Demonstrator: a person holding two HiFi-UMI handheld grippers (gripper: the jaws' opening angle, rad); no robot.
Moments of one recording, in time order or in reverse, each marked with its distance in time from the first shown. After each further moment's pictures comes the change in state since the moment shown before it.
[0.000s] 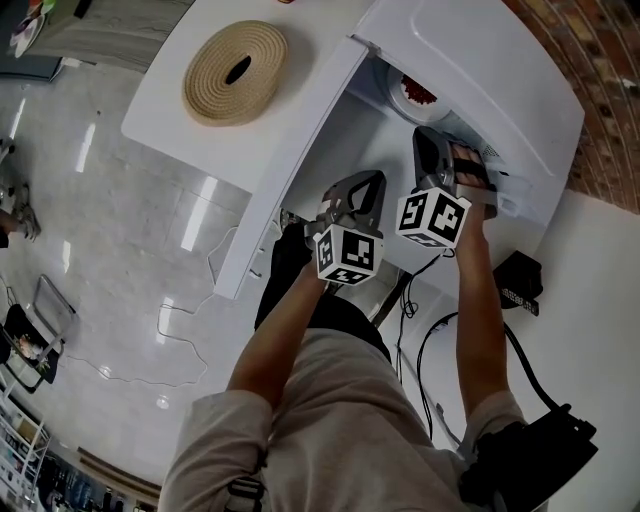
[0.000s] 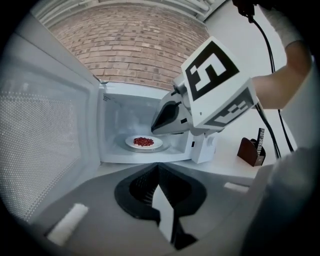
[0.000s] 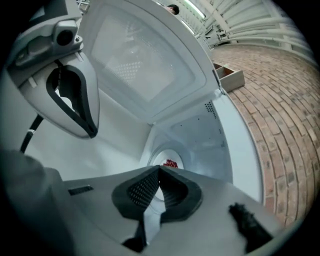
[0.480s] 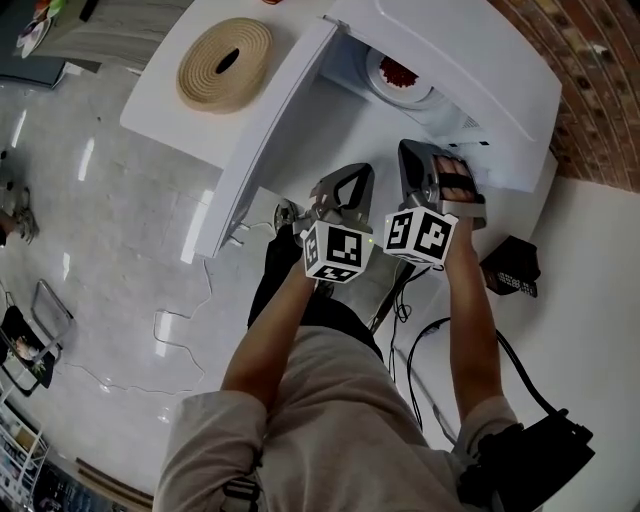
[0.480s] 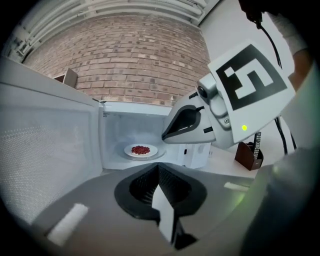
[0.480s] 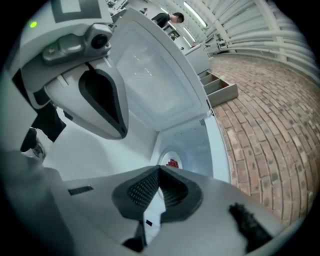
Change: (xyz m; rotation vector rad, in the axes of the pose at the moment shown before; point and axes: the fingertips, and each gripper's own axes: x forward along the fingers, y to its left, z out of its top) left arm -0.033 -0.025 0.021 0.026 -0.060 0.036; right arm -0.072 0.030 0.000 -0.029 -0.036 -0.052
